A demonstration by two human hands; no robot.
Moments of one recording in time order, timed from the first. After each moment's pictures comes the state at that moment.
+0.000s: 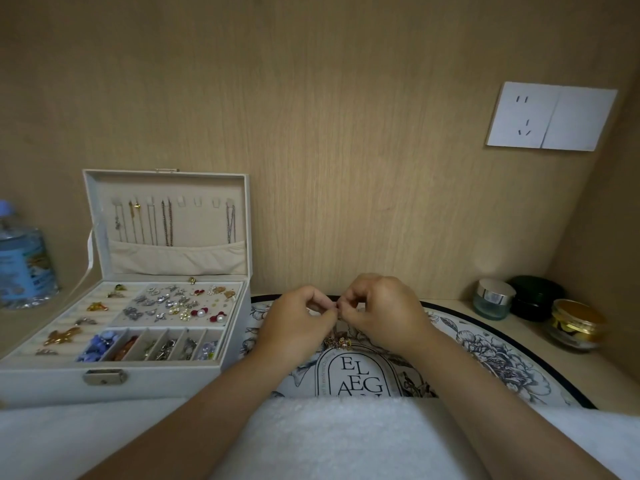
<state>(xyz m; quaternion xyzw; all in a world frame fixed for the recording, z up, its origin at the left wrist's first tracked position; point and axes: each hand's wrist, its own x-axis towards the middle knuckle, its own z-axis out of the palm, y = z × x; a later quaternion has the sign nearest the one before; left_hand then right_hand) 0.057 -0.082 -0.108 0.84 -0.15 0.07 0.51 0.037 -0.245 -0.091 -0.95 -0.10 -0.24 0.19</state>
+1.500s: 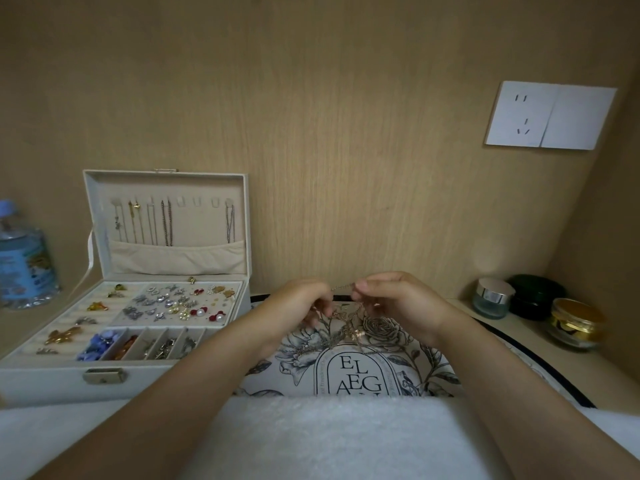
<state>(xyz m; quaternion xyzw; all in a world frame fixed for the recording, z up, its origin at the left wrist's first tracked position) 0.056 -0.069 -0.068 0.79 -0.19 -0.16 0.56 0.030 -0.271 -0.068 -0.77 -0.11 0.03 0.62</state>
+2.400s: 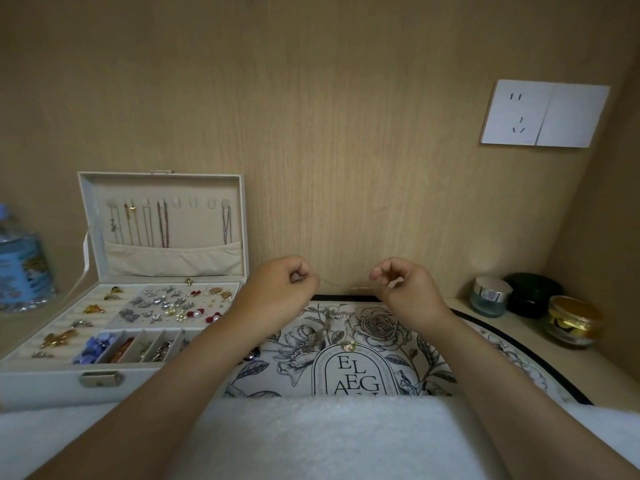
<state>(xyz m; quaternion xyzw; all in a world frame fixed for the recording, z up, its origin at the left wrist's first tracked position) 0.067 -0.060 -0.063 0.88 -0.19 0.11 0.43 0.043 -0.283 -0.085 -0.86 0.01 -0.22 0.46</state>
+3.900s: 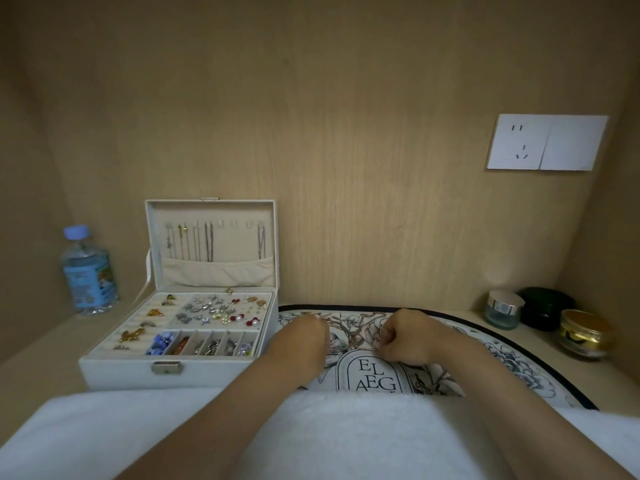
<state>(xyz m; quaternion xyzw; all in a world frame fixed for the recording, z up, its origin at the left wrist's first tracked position) 0.046 -0.051 -0.106 0.96 -0.24 0.05 0.11 0.018 -0.263 -0.080 -0.98 0.00 0.06 0.18</state>
